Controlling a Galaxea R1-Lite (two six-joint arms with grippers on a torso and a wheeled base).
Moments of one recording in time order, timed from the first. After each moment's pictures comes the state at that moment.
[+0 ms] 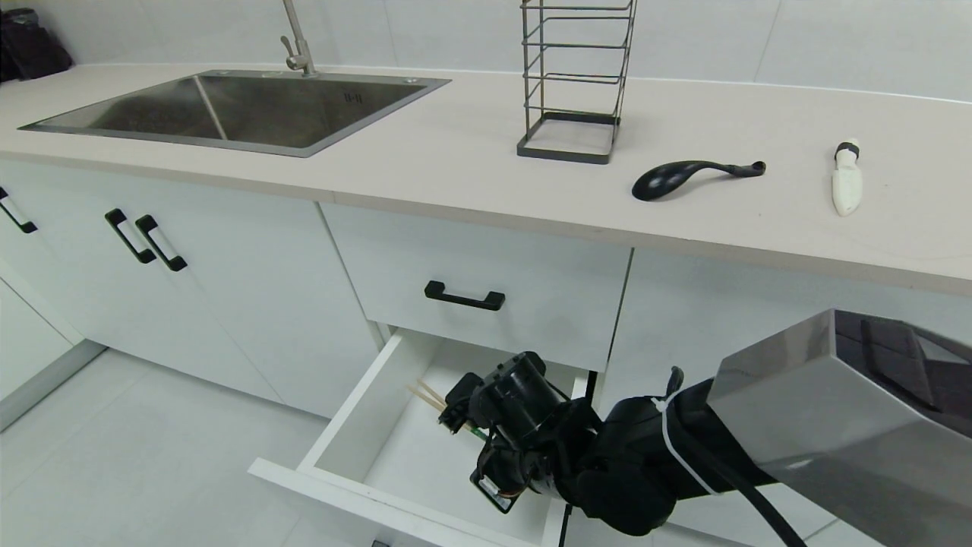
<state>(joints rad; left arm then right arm) 0.00 0.00 0.00 0.00 0.07 -0.05 0.95 2.26 -1.33 -0.19 -0.23 -0.15</state>
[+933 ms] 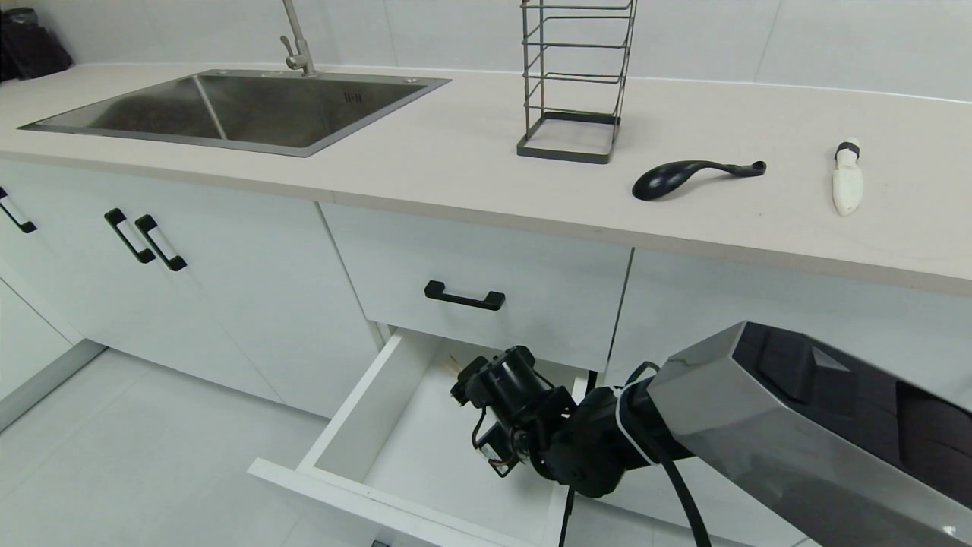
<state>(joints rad) 0.00 0.00 0.00 0.00 0.07 -0.05 0.89 2.42 -1.51 -0.17 -0.36 -0.11</state>
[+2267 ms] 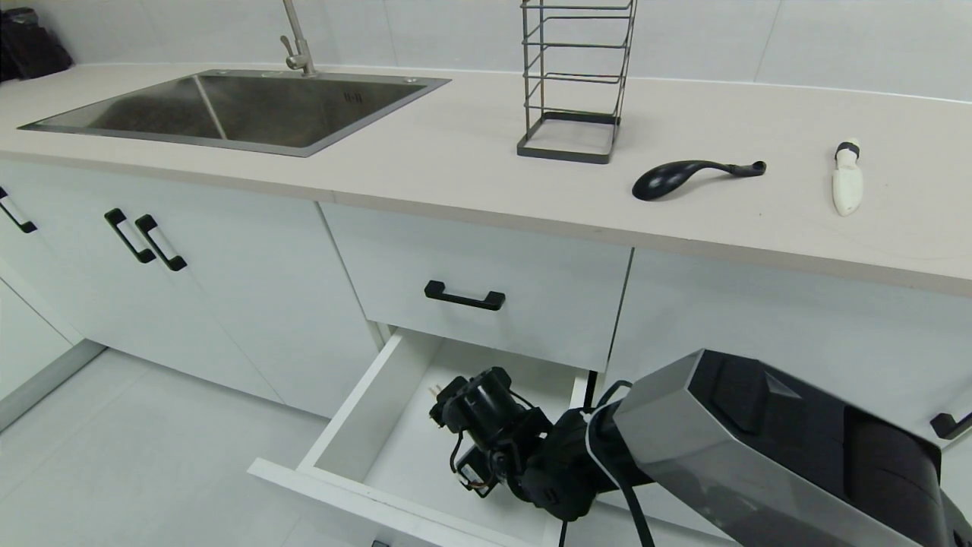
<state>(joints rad) 0.00 0.00 0.00 0.00 0.07 -0.05 0.94 2.49 -1.57 -0.17 -0.36 -0.10</state>
